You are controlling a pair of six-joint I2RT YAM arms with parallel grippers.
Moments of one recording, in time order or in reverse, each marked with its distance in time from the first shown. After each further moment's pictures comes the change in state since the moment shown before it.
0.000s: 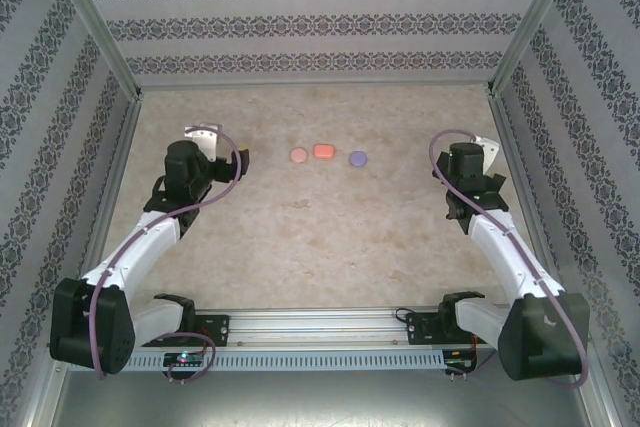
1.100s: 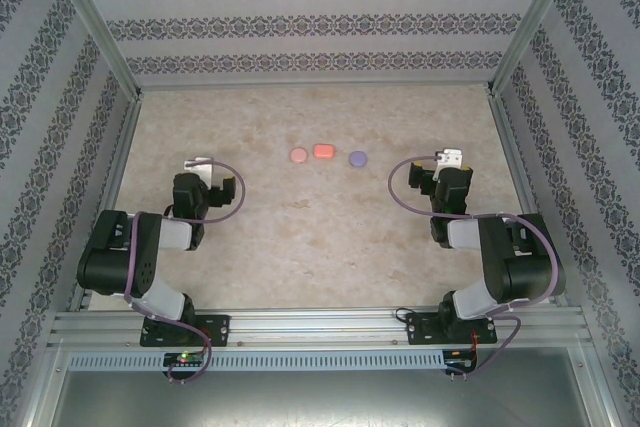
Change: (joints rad) left arm 0.142 0.411 -0.277 0.628 -0.044 0.047; right arm -0.010 0.383 -0.339 1.034 -0.286 -0.293
